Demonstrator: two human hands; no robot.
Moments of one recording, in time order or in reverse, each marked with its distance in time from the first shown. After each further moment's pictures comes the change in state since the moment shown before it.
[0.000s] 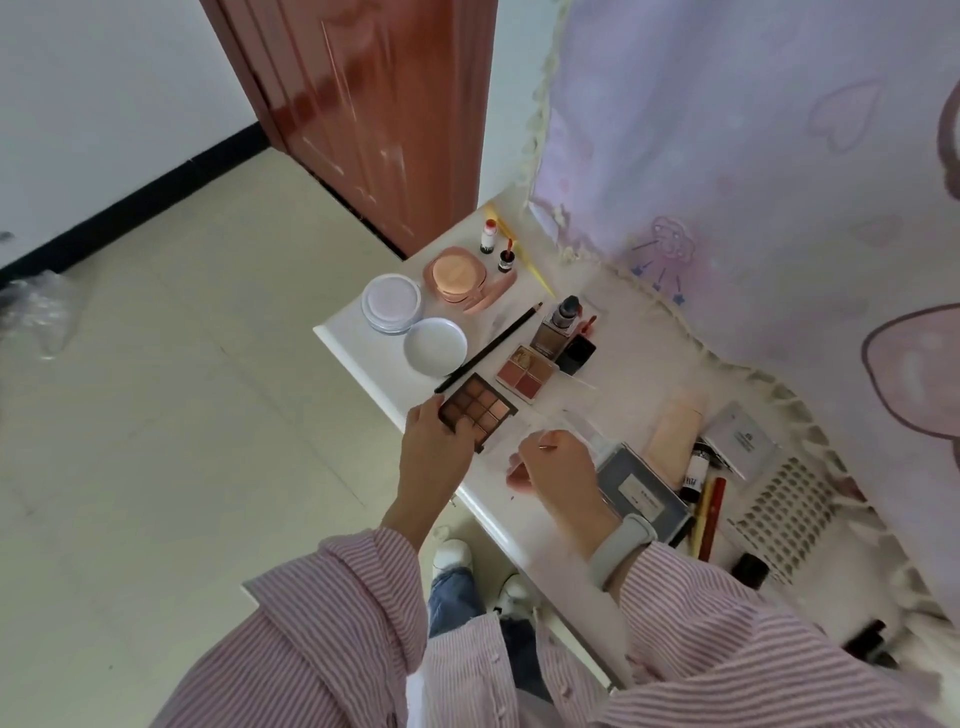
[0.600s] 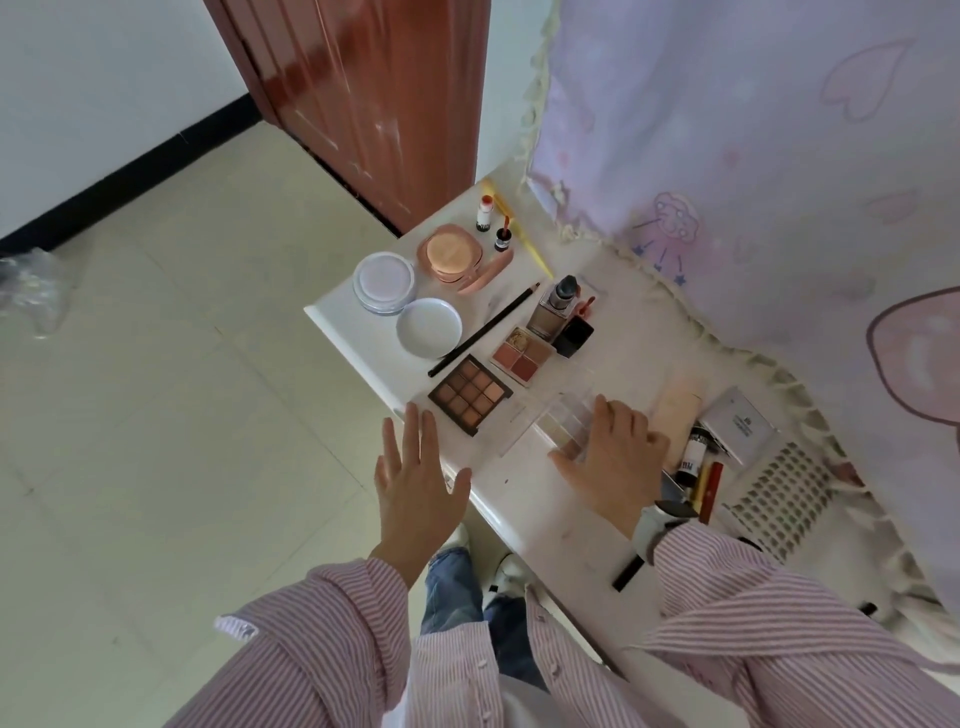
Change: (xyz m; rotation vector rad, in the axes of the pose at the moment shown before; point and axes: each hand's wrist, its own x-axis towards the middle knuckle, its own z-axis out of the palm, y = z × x) left_hand -0.031 -0.059 0.013 0.629 -0.077 0.138; right_hand 0.023 0.035 -0.054 -1.285 0.234 -0.266
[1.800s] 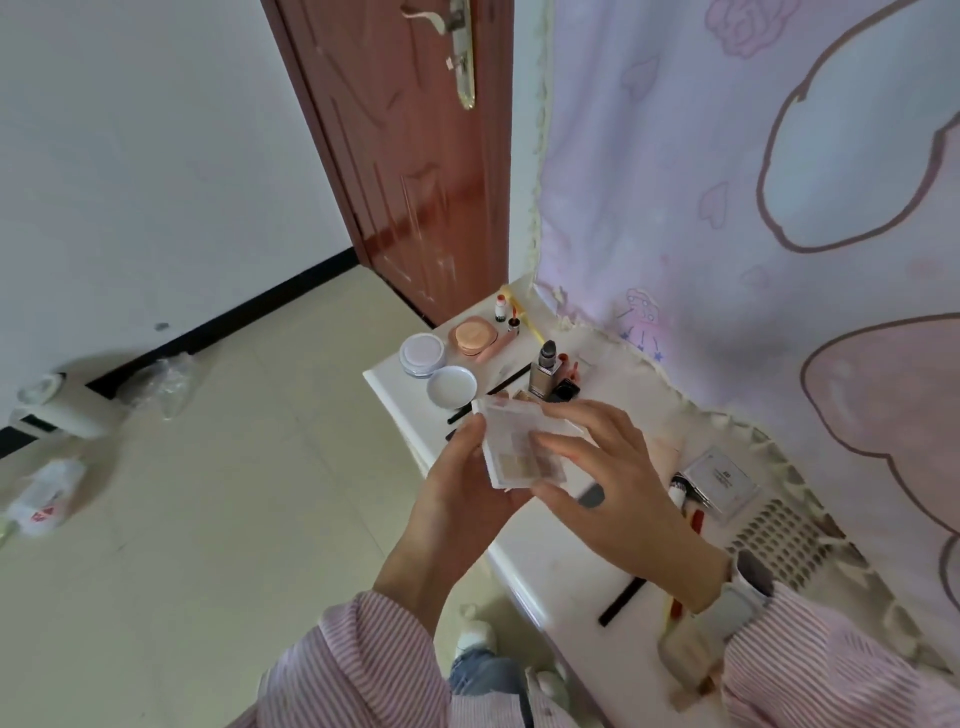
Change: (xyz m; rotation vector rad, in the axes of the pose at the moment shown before) left_hand -0.098 0.103 -0.100 -1.790 -0.317 0.244; right_hand -0.086 0.030 -0.088 0.750 0.615 -0.860
